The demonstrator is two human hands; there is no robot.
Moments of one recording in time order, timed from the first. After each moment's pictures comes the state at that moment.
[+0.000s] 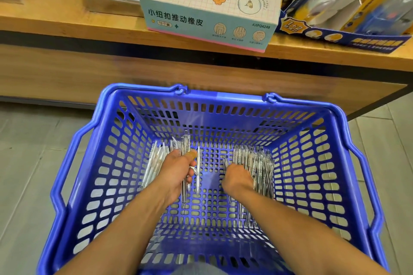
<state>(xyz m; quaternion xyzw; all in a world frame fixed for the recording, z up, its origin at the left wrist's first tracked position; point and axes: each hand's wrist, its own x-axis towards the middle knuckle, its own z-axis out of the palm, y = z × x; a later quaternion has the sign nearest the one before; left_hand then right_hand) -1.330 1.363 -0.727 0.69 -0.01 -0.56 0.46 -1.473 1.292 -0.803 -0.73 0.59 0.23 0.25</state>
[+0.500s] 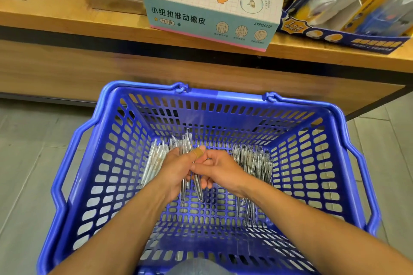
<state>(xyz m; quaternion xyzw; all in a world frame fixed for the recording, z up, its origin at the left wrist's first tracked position) -1.331 1.364 -0.722 0.69 -0.06 -0.56 0.45 -1.451 1.298 -0.726 -0.55 0.37 0.00 0.75</state>
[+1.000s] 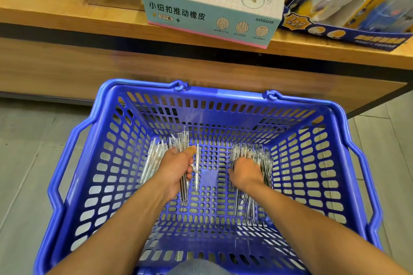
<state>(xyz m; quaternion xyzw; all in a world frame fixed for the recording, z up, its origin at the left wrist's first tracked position) -1.327 1.362 -0.727 0.68 0.00 -0.57 0.46 -1.492 1.272 -0.792 -0.74 0.59 0.22 0.24</state>
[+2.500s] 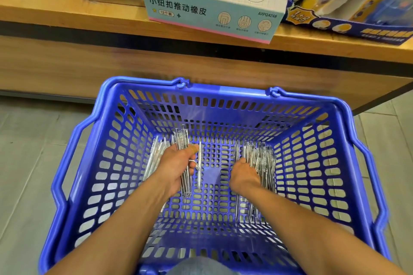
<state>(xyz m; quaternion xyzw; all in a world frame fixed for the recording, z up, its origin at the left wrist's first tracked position) -1.324 1.363 -0.725 0.67 0.01 -0.56 0.48 -1.487 1.290 -0.811 -0.71 0.60 0.26 0.26</state>
